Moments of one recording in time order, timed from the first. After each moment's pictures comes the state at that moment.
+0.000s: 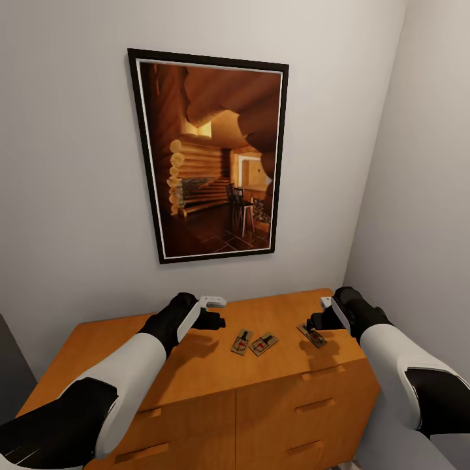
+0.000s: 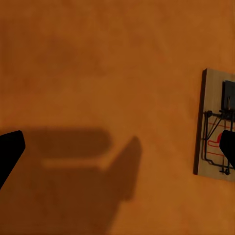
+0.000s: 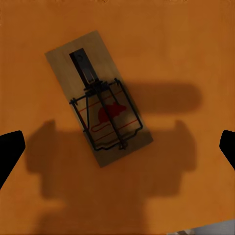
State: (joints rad) left arm -1.00 -0.17 -0.20 -0.44 0.19 0.78 0.01; right arm -1.05 -0.10 -0.04 -0.38 0.21 0.89 0.21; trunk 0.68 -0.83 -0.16
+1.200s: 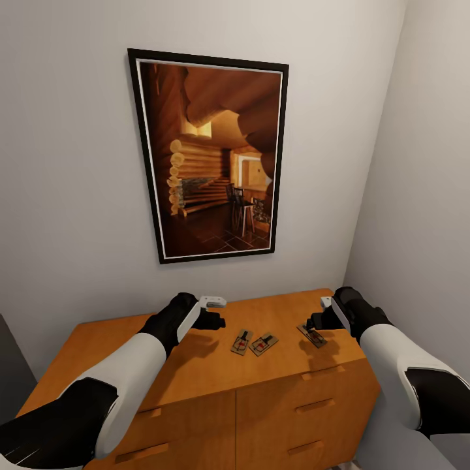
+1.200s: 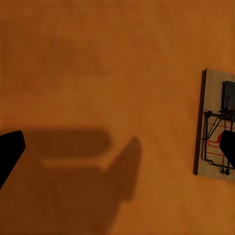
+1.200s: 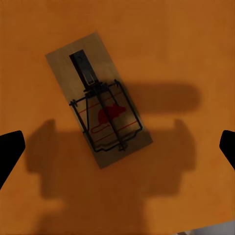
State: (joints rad) left arm -1.00 -0.17 -0.20 -0.44 0.19 0.78 0.01; right arm -1.05 -0.10 -0.04 -0.38 0.21 0.88 0.21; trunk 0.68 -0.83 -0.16
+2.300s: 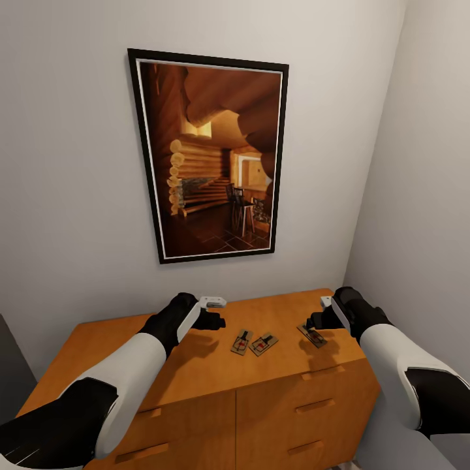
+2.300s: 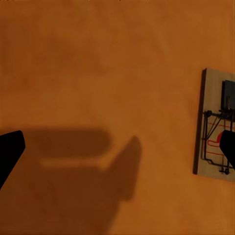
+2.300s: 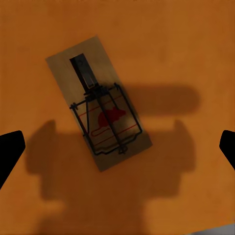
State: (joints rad) left arm -1.00 -0.17 -0.20 -0.44 0.19 0.78 0.01; right arm -1.05 -0.10 -0.04 -0.38 0.20 0.87 0.20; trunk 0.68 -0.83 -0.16
